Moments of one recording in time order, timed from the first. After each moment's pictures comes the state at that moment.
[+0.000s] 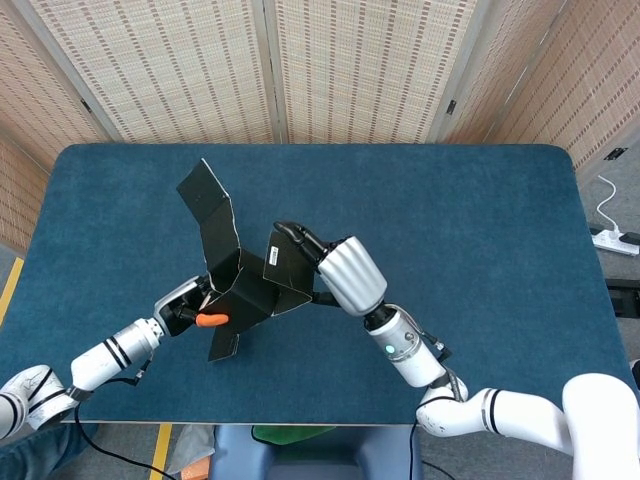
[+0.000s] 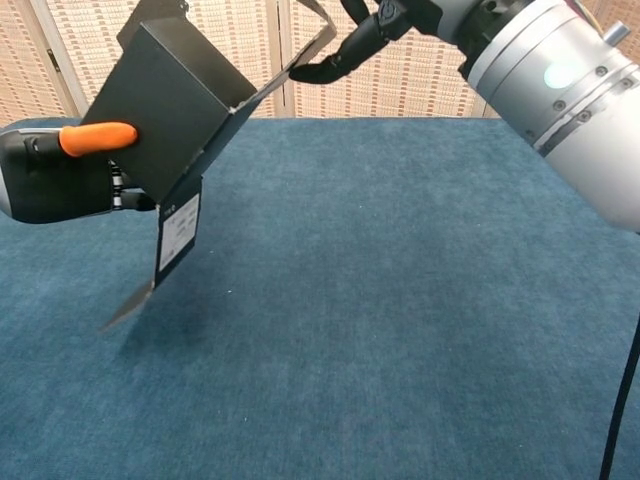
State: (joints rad) left arm -0.83 -1.32 0.15 -1.25 1.71 1.07 -2.12; right arm 0.83 -1.69 0.30 -1.44 -1.59 1.34 -0.14
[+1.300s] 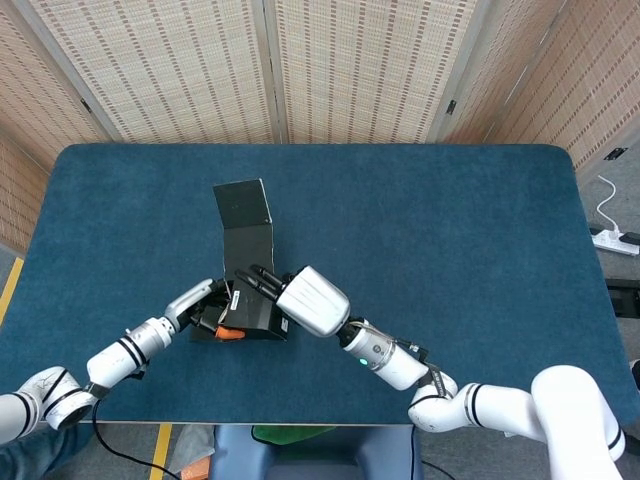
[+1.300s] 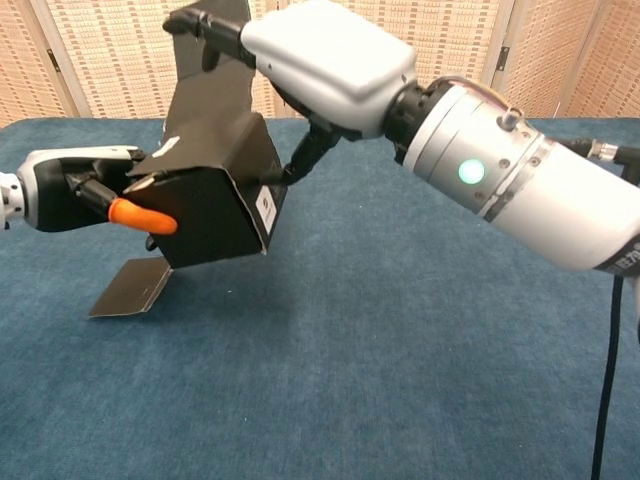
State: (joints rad) left arm -0.84 -1.34 0.09 -1.32 1.57 0.89 -1.41; right arm 0.92 -1.76 0.20 -1.29 -1.67 1.22 -0.33
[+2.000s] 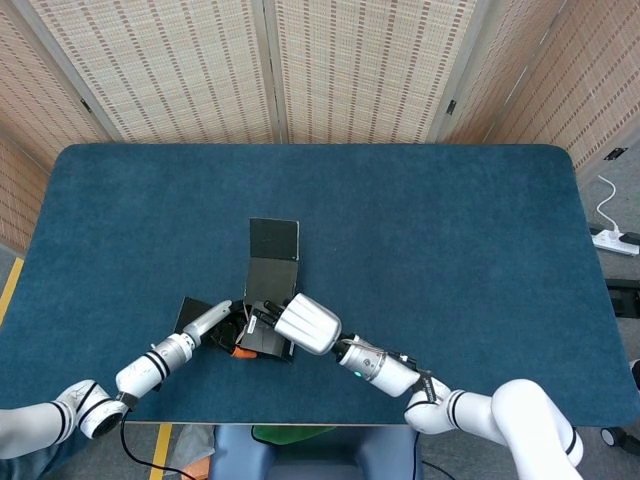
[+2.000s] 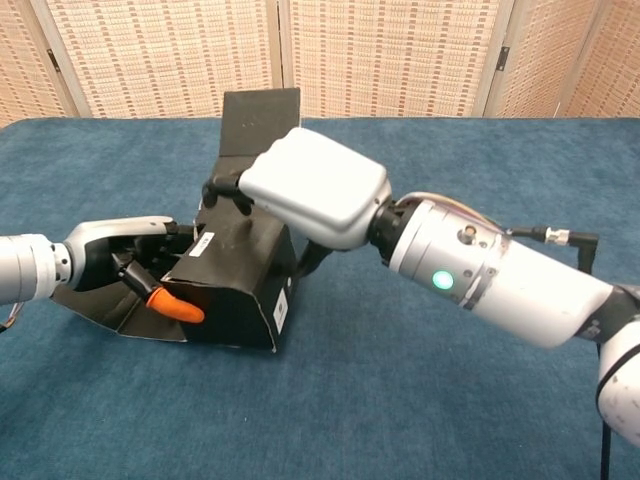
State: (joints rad) left arm -0.80 -1.52 0.07 -1.23 1.49 0.78 -1.08; right arm 0.92 -1.96 0.07 -0.94 -1.75 1.22 -0.26
